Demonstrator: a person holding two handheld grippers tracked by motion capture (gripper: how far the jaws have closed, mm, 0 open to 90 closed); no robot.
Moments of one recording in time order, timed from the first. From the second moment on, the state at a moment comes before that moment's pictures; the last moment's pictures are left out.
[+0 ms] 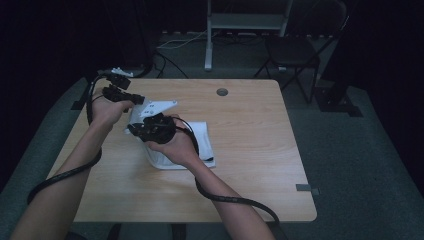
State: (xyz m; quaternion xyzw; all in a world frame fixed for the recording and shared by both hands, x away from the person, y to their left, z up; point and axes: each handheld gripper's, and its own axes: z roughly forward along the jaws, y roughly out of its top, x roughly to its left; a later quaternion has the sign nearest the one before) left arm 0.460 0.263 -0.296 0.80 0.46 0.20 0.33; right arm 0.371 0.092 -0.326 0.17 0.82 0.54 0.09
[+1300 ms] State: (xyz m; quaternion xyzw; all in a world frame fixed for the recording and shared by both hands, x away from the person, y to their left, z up) left arm 0.467 0.228 -0.305 0.80 0.46 0.19 0.34; right arm 0.373 0.050 -0.333 0.20 0.82 0.53 0.09
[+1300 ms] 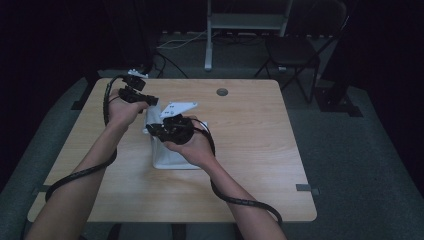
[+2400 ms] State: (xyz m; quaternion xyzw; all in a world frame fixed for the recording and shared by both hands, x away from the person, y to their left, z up) left arm 0.470 0.205 -0.308 0.81 0.45 0.18 0.34; right arm 0.374 0.029 -0.338 0.21 0.81 0.53 0.10
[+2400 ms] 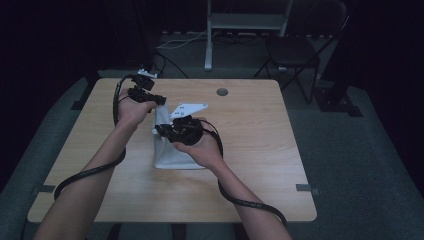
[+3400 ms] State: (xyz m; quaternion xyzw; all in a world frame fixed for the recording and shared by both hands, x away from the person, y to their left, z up) left arm 0.473 0.183 -0.321 0.81 0.43 0.17 0.35; right arm 0.372 0.013 -0.351 0.23 0.82 0.52 0.09
